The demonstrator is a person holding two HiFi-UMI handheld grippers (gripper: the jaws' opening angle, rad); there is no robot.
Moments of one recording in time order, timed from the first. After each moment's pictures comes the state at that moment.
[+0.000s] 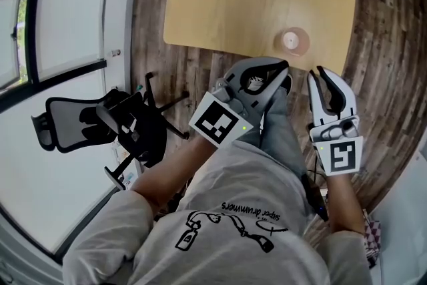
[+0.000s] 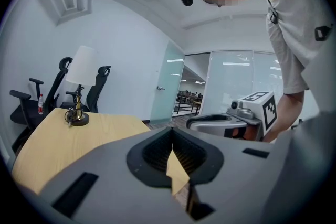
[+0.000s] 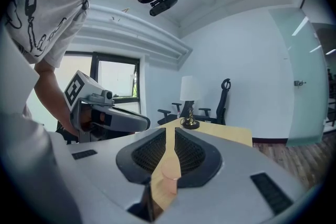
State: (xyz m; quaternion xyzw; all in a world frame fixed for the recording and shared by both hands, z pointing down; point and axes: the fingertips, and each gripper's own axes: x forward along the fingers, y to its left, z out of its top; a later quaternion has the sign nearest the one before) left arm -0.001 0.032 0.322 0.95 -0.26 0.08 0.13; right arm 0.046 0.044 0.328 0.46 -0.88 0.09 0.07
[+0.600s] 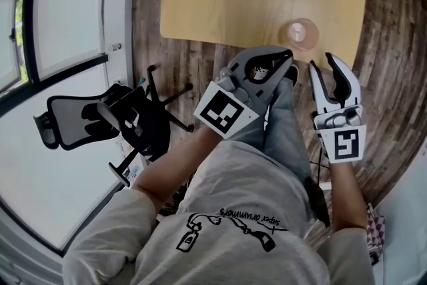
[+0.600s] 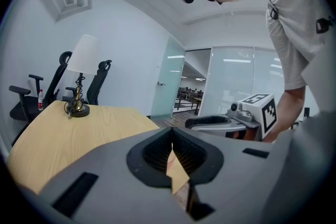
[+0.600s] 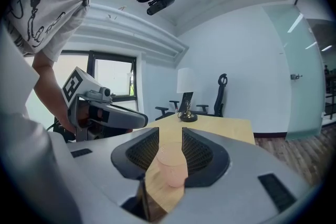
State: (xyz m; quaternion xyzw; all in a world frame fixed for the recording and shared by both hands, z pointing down) left arm -0.002 0.024 0.368 0.95 -0.26 0.10 0.14; right arm 0.046 0.035 0.379 0.47 -0.87 0.10 0.06
